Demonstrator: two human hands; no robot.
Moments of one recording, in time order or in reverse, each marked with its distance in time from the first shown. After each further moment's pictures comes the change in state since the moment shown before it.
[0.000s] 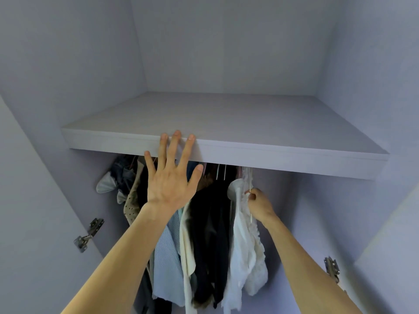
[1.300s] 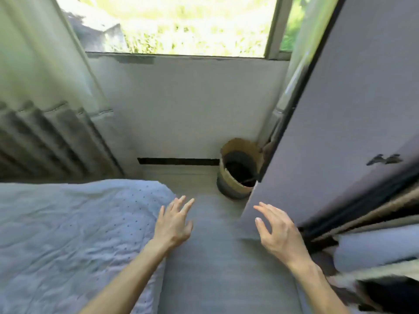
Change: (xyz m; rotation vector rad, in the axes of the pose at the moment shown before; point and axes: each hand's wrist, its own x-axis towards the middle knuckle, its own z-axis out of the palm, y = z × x) left_hand -0.691 -0.054 -0.238 0.131 -0.500 -1.484; right_hand -0.494 -0.103 0.244 -0.276 -0.948 -1.171
